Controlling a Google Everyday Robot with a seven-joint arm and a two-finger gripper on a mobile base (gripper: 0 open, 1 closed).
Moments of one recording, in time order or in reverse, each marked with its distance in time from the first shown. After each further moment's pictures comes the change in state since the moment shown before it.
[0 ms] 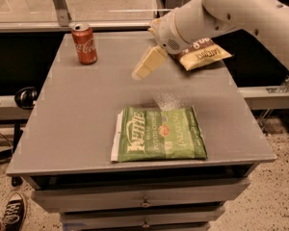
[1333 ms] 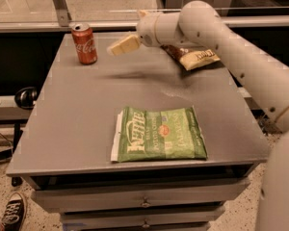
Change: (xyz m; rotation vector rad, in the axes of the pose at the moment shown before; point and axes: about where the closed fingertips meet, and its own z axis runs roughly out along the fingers) arm -0.034 -0.093 0.090 0.159 -0.374 0.149
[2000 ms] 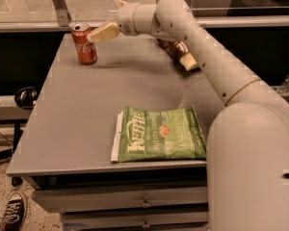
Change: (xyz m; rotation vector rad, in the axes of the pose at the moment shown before) arm -0.038 -0.017 0.080 -0.056 -0.127 -0.008
